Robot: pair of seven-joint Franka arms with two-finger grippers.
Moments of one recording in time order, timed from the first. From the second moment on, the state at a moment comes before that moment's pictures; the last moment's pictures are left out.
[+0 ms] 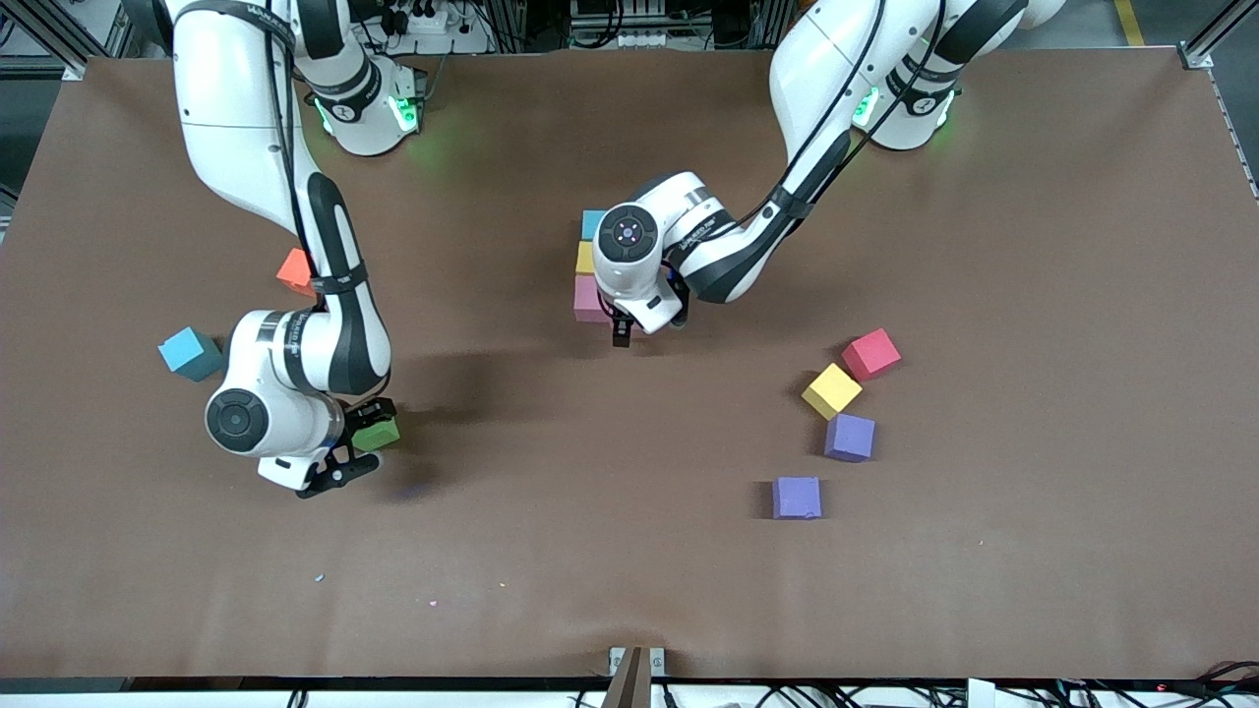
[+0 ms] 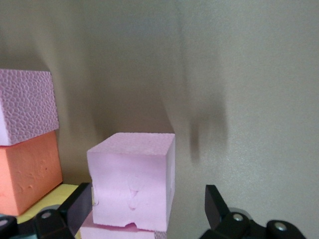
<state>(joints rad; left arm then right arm) -0.60 0.76 -0.33 -1.54 0.10 2.21 -2.39 0.49 0.74 -0.44 -1.62 0.33 2.07 -0.45</state>
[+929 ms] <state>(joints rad) -0.55 0.74 -0.33 -1.54 0.21 2.07 -2.14 0.65 0.73 -0.43 -1.50 0.34 1.99 -0.19</state>
